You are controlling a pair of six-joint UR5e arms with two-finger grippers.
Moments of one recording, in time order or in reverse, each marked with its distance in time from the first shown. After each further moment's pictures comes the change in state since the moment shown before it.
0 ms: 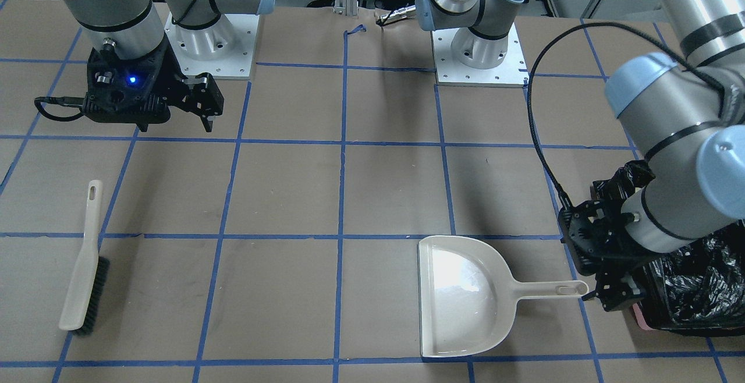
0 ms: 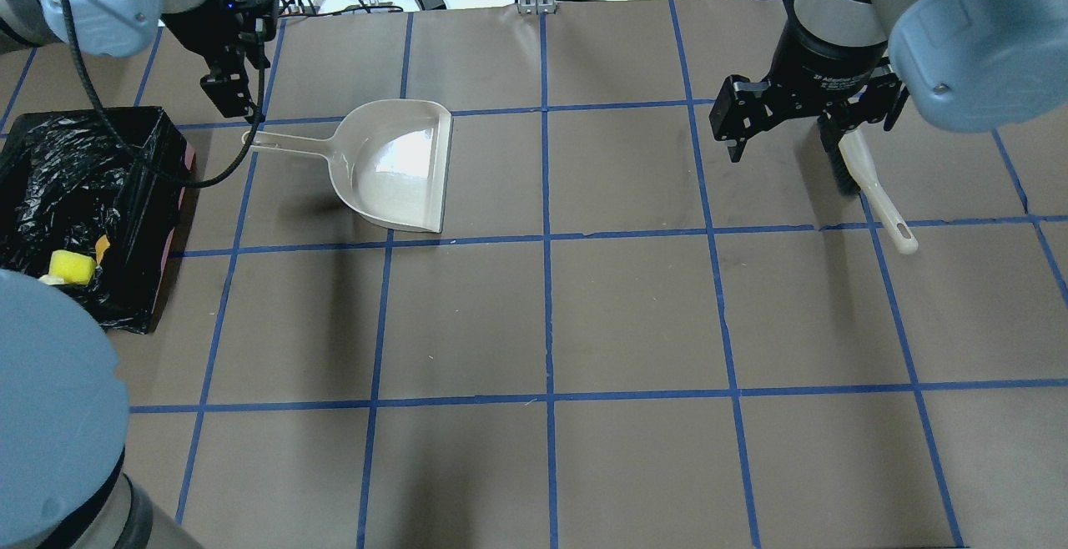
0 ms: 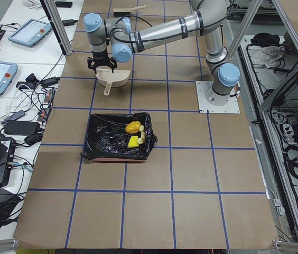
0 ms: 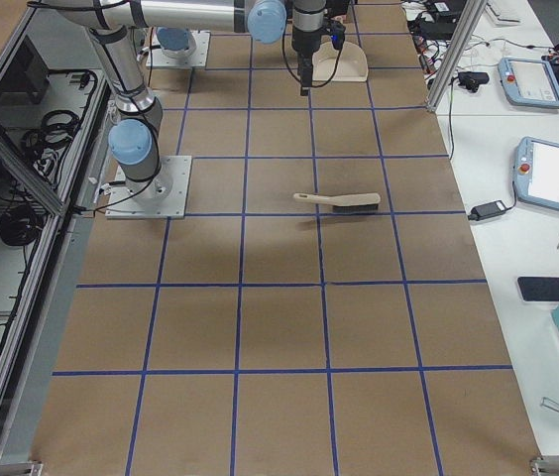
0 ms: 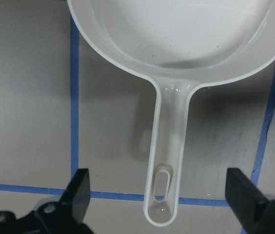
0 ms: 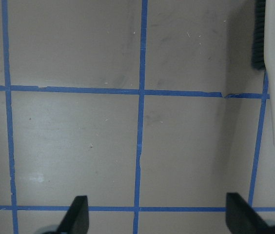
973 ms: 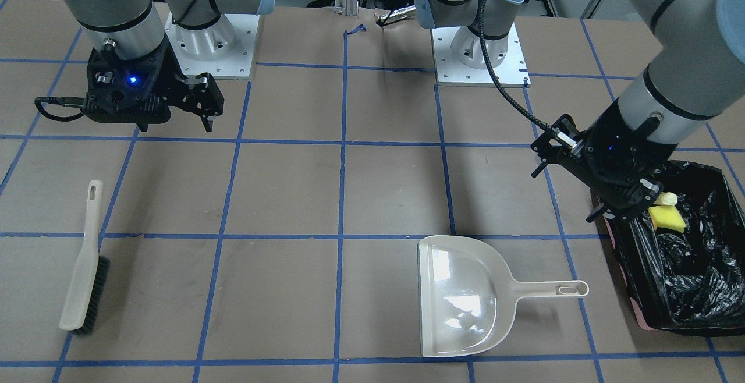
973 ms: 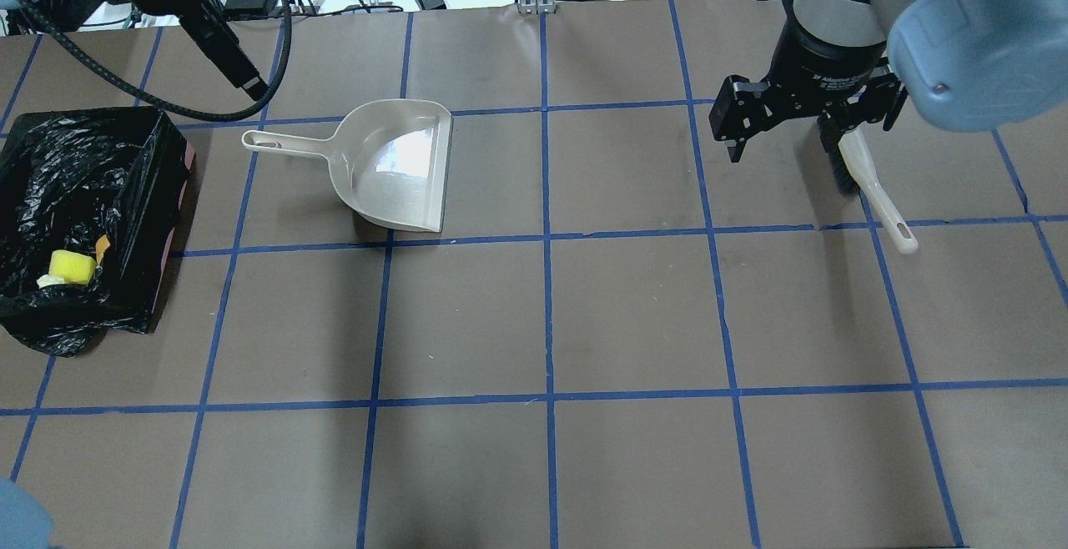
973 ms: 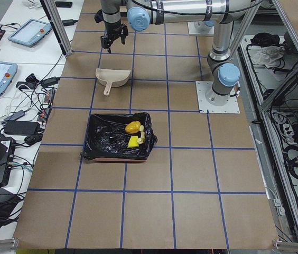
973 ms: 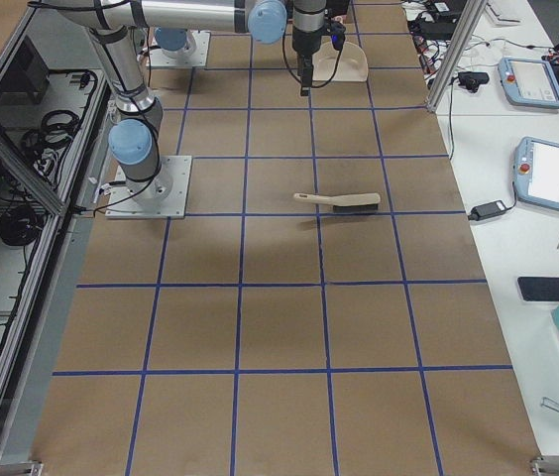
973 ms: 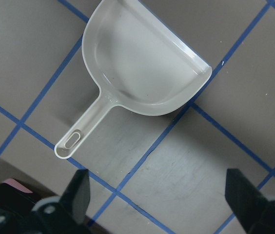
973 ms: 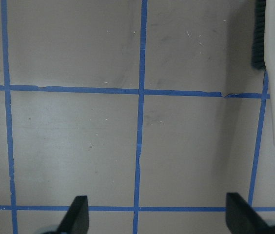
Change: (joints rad) left arm -0.067 0.188 -0.014 -0.170 -0.046 -0.802; right arm 0.000 0.002 0.000 0.000 -0.001 0.000
